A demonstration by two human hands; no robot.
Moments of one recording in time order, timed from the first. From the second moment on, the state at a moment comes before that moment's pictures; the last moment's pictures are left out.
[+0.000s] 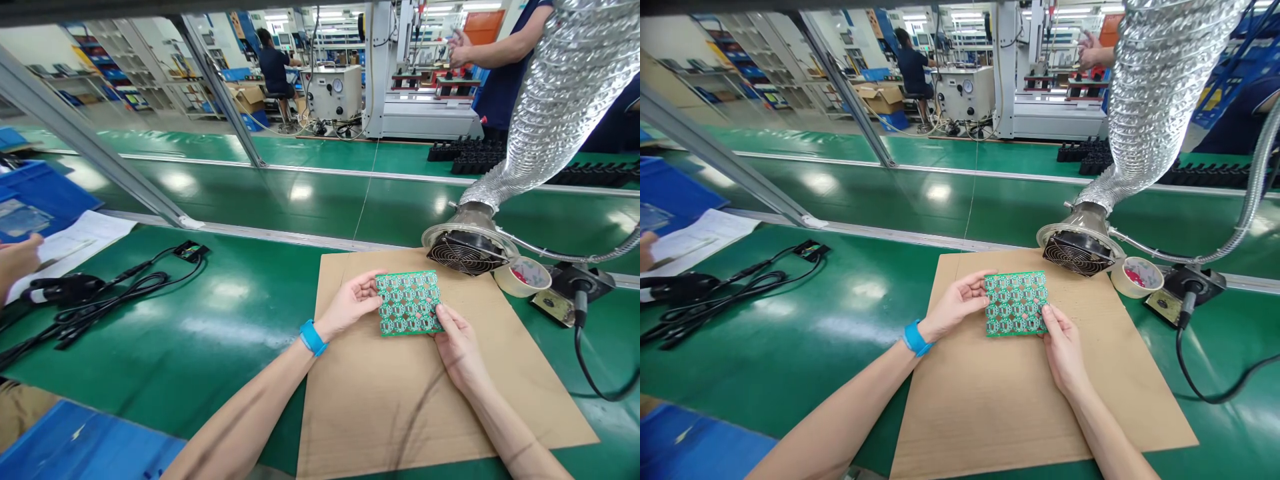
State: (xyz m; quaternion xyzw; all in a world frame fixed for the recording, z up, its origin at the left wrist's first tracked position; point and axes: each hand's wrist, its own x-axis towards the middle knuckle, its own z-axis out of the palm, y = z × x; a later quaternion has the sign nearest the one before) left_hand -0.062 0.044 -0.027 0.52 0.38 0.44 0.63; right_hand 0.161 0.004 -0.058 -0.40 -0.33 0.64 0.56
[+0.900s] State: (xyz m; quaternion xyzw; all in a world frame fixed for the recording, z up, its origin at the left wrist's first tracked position) left_hand -0.065 0.042 -0.024 0.56 0.36 0.38 0.64; right_hand 0.163 0.005 -0.060 -0.41 -0.33 0.63 0.57
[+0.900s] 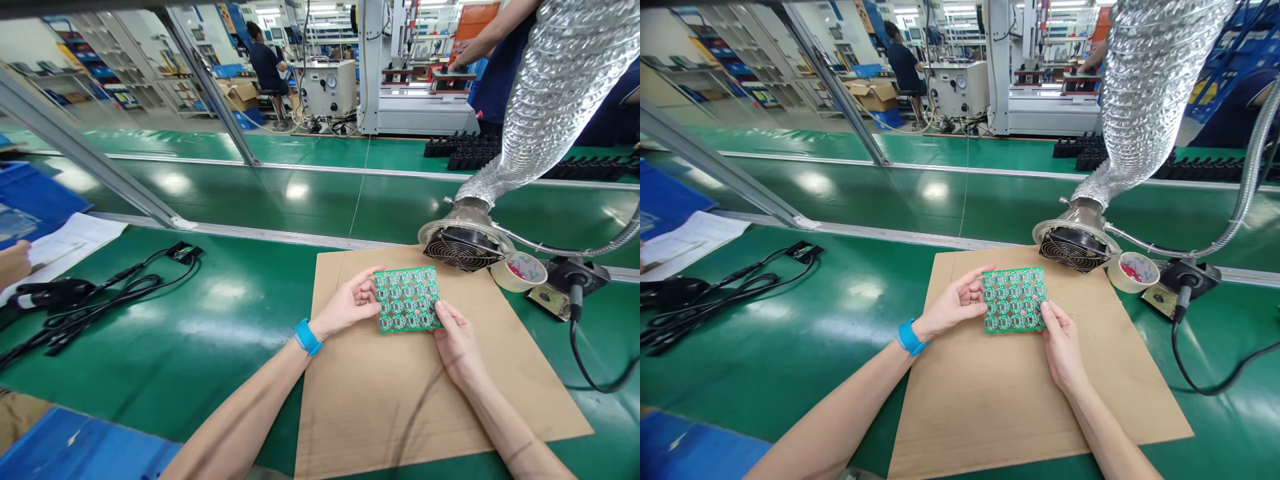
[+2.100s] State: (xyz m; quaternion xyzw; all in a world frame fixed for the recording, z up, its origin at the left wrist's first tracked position) left_hand -0.066 0.042 -0.030 0.55 0.34 0.37 0.66; right_hand 0.163 0.005 -0.055 -0.42 -0.29 0.64 0.57
